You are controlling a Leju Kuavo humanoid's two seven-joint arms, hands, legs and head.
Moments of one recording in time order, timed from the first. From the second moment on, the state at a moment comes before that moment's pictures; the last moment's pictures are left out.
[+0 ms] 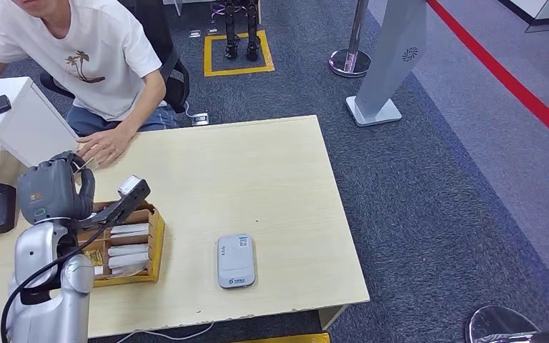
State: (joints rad) left arm -0.30 -0.06 0.06 -1.64 -1.57 -0.04 0.13; right arm -0.14 0.01 1.56 -0.06 -1.07 -0.21 0.19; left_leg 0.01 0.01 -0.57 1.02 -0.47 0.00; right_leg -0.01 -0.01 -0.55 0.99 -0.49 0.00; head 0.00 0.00
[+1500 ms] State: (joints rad) left arm -0.42 0.11 0.05 -1.50 -1.57 -0.04 0.21; right arm -0.14 0.00 1.56 -0.07 -1.10 -0.22 0.18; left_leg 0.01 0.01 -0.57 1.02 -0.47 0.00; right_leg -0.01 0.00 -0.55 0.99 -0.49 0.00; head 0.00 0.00
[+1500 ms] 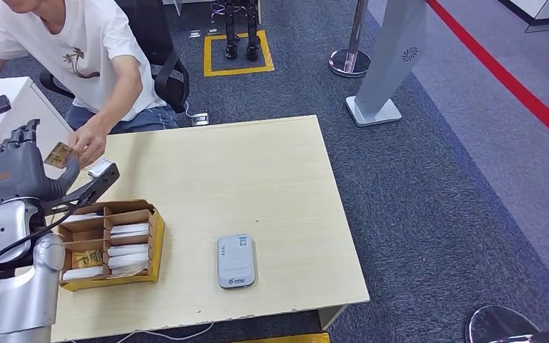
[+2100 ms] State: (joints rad) left arm -0.39 0.09 0.00 -1.56 -1.57 -0.07 0.10; right arm -0.14 0.00 1.56 -0.07 -1.12 -0.22 0.18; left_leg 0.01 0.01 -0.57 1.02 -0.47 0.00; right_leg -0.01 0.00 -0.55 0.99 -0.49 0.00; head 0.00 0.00
